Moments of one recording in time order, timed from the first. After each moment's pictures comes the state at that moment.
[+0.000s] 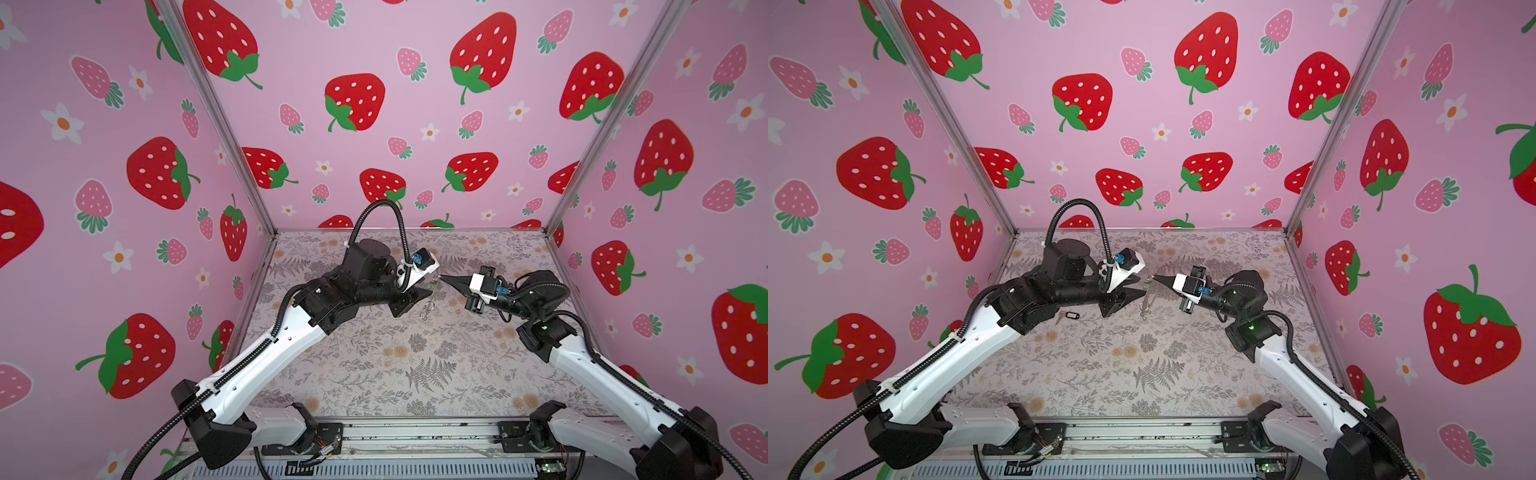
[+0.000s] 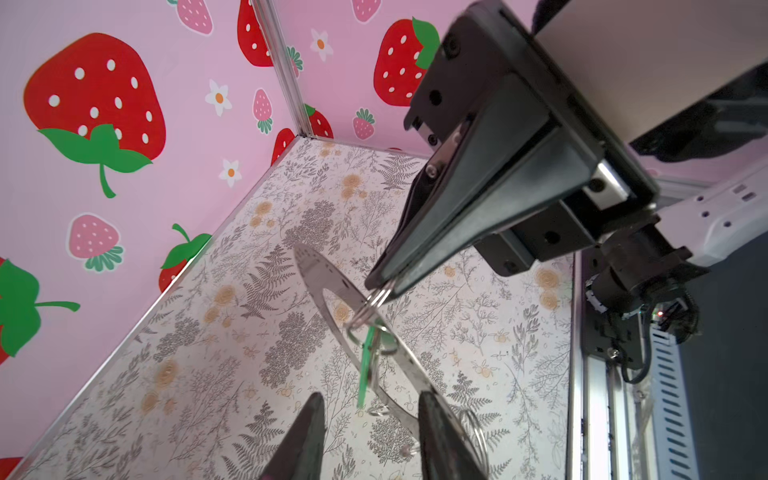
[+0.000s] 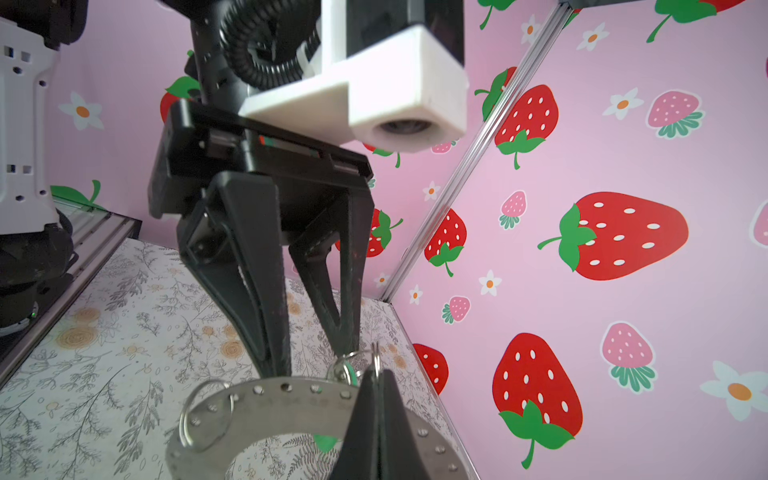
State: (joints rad) left arm -0.76 1.29 1.43 -0.63 0.32 0.30; right arm 0.60 1.07 0.78 0.50 -0.77 -0.40
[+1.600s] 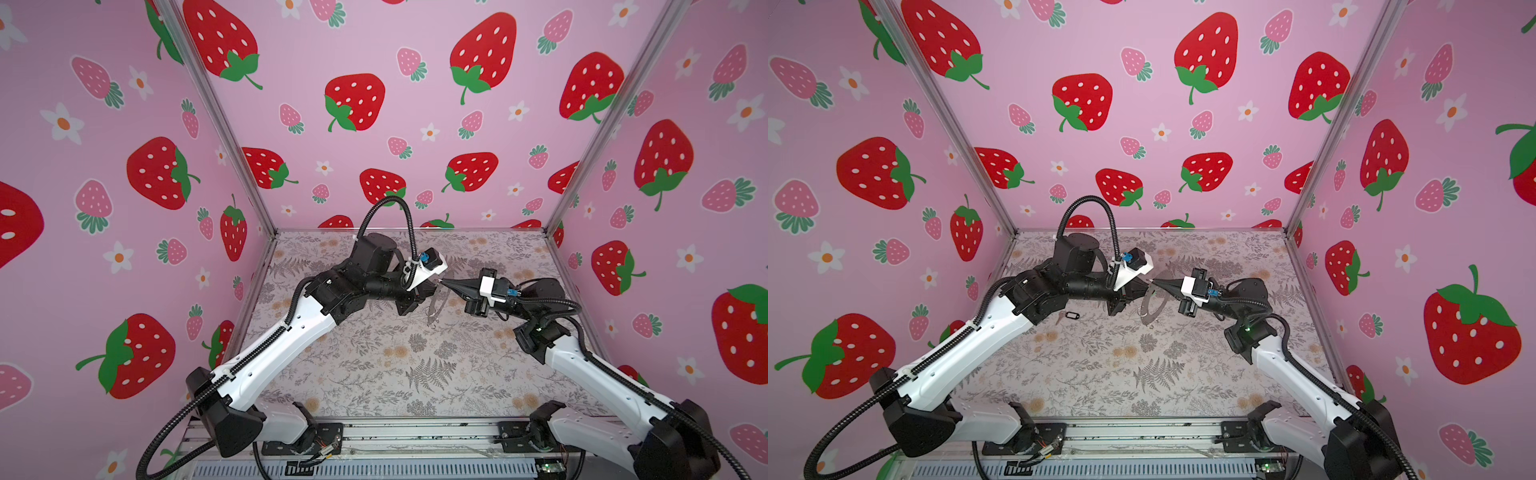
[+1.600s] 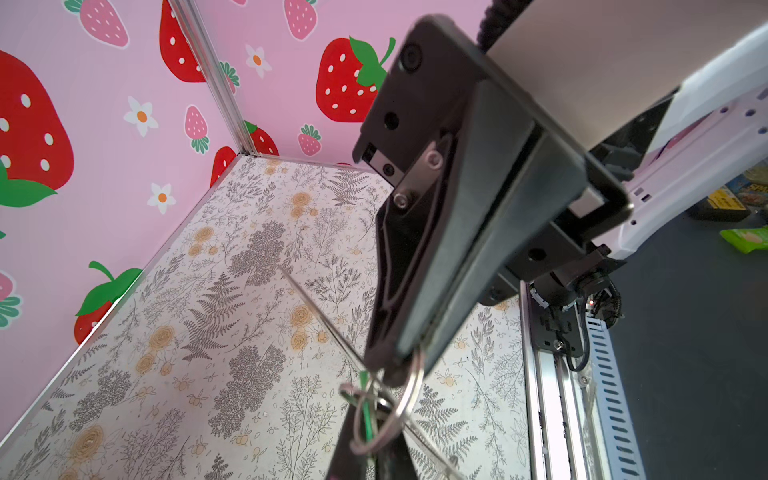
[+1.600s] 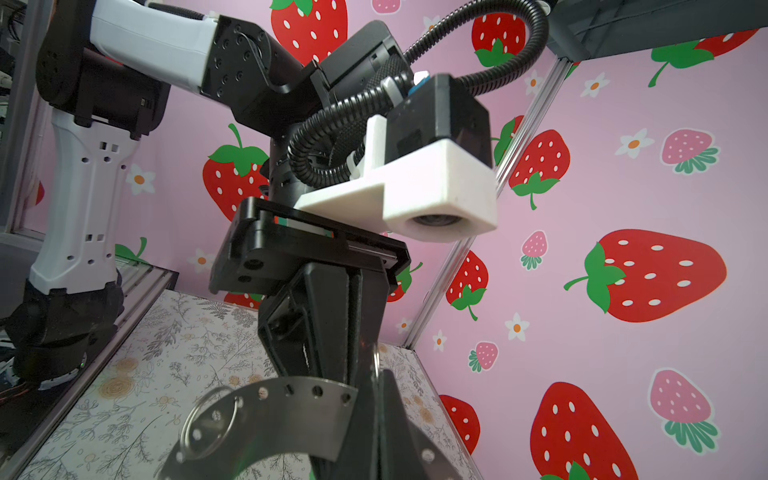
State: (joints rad) left arm -0.74 1.37 1.49 -0.66 0.49 0.37; right arm 0.60 1.09 0.72 0.74 -0.85 -0.23
